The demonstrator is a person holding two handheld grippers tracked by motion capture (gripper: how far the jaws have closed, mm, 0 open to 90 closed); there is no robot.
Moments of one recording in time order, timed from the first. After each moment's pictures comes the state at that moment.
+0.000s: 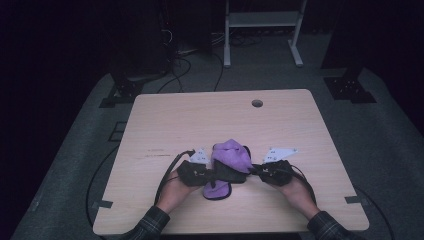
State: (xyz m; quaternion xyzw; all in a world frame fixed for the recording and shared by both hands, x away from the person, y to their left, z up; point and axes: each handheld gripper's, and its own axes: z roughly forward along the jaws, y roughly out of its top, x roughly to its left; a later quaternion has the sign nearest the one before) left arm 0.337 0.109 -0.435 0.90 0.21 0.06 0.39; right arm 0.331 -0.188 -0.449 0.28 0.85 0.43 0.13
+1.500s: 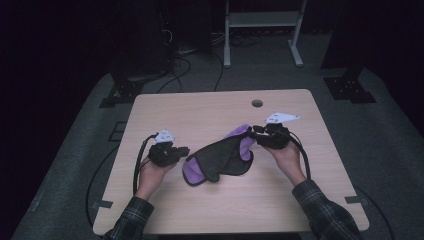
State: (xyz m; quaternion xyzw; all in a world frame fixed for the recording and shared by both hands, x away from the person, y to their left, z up) left arm 0.383 0.193 -0.431 0.83 0.34 0.12 0.43; right arm 0.417 -0.194 -0.414 0.36 0.78 0.47 0.18
